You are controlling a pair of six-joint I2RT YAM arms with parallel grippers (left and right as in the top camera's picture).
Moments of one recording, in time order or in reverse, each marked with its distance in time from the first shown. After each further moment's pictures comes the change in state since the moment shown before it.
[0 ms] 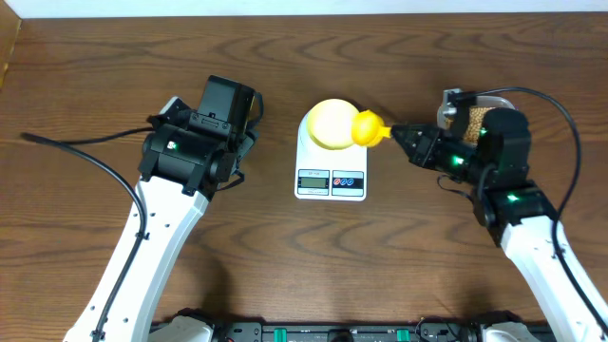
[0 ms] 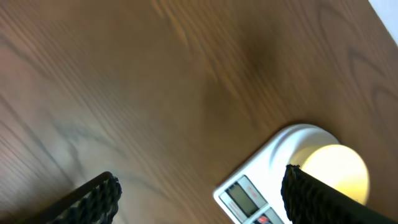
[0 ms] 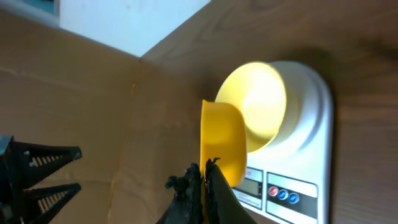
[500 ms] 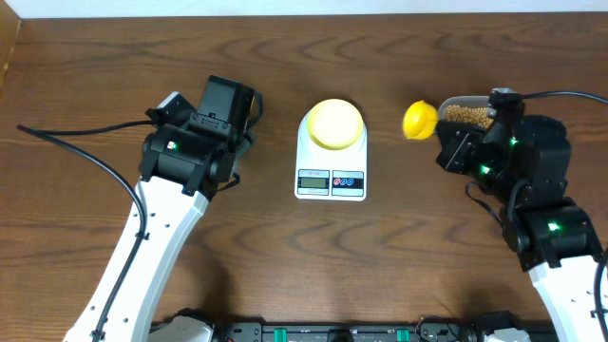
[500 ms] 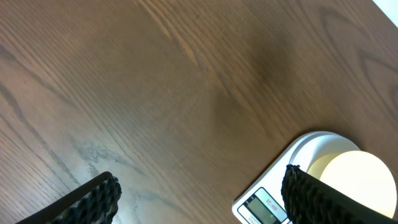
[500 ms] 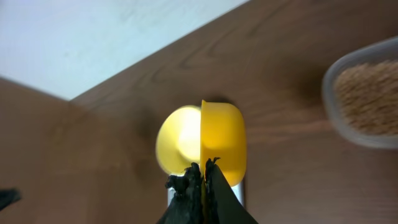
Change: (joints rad) left arm 0.000 0.000 0.000 0.000 -0.056 0.085; right arm -0.002 -0.195 0.161 -0.403 0.394 -0.155
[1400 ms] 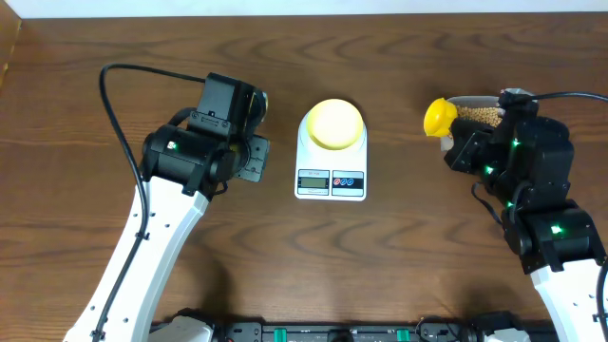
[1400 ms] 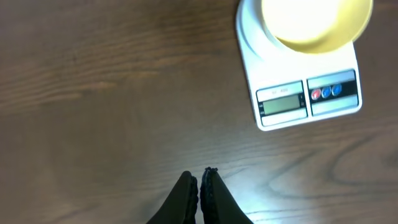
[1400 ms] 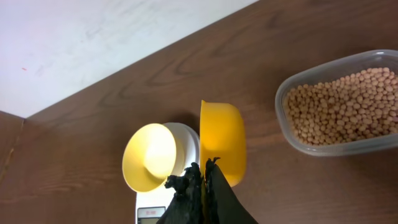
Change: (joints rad) left arm 0.000 0.000 0.000 0.053 0.327 1.053; right arm 0.000 -0.009 0.005 -0.033 0.127 -0.044
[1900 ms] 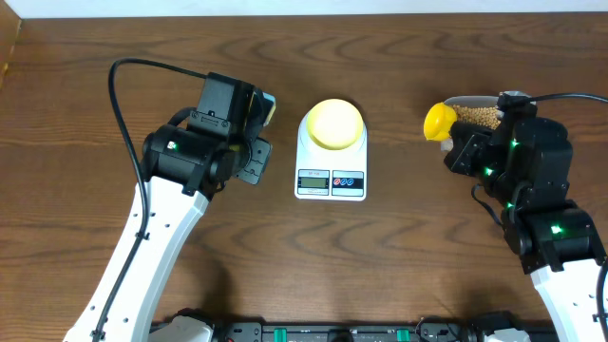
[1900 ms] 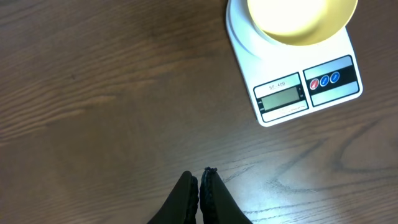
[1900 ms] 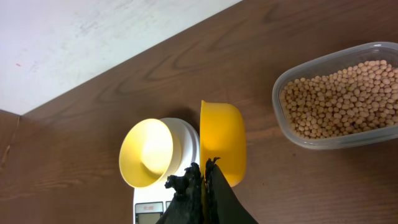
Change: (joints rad) left arm 0.000 0.000 0.000 0.009 0.018 0.108; right arm 0.000 0.000 0.000 -0.019 0.000 0.000
